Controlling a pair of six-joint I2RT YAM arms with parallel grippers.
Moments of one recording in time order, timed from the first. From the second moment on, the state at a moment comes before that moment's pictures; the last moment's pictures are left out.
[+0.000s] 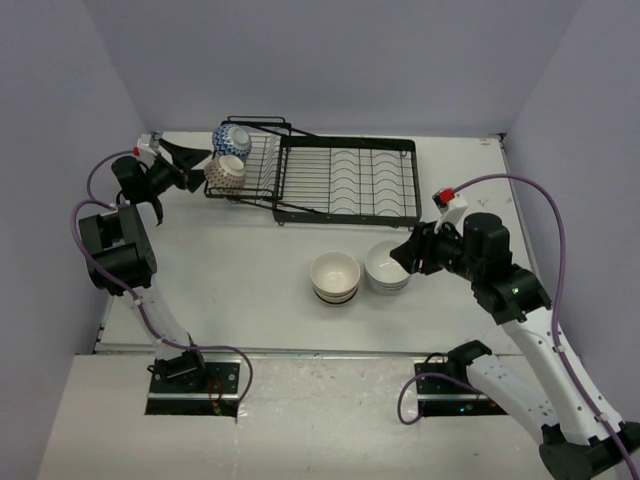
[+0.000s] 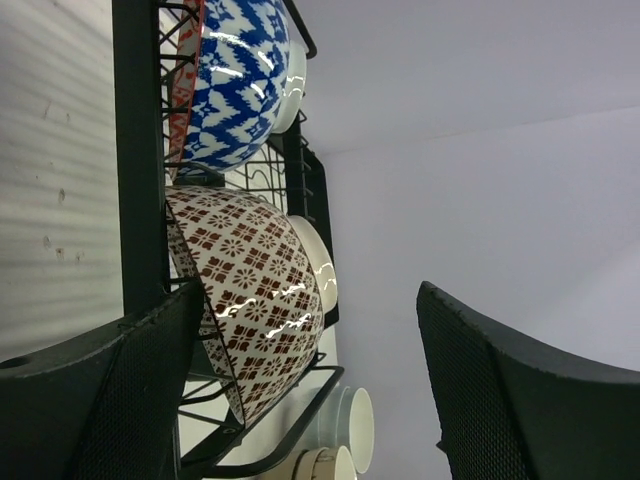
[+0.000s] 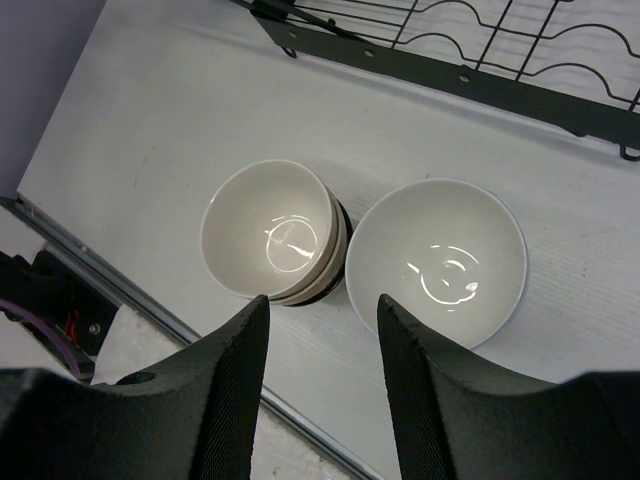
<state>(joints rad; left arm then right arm) 0.34 1.99 1.15 0.72 1.01 -1.24 0.39 0.76 0.91 -0.63 -0.28 0.32</state>
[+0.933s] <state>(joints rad) 0.33 1.94 0.99 0.97 1.00 -1.46 0.40 0.76 0.91 -0.63 -0.28 0.31</state>
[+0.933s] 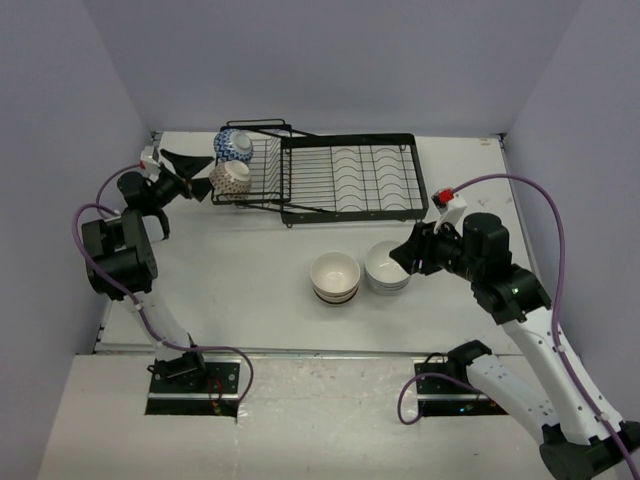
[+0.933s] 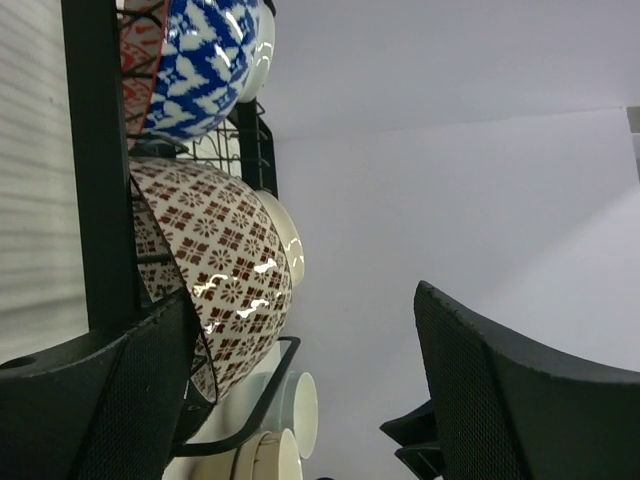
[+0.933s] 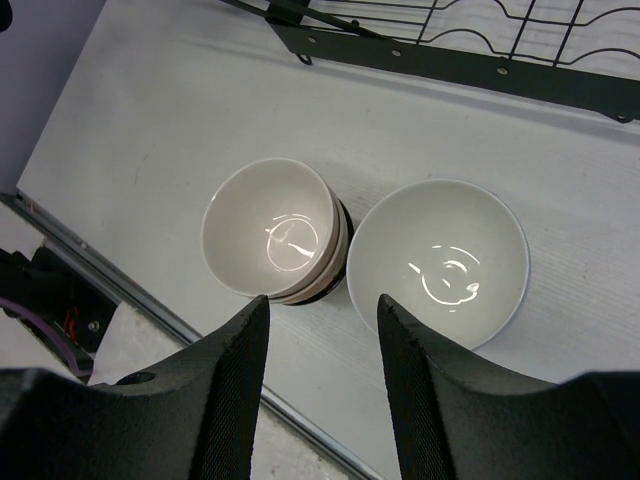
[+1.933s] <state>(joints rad) 0.30 1.94 0.88 1.11 0.98 -1.60 0.41 0.77 0.91 -0.63 -0.28 0.31</state>
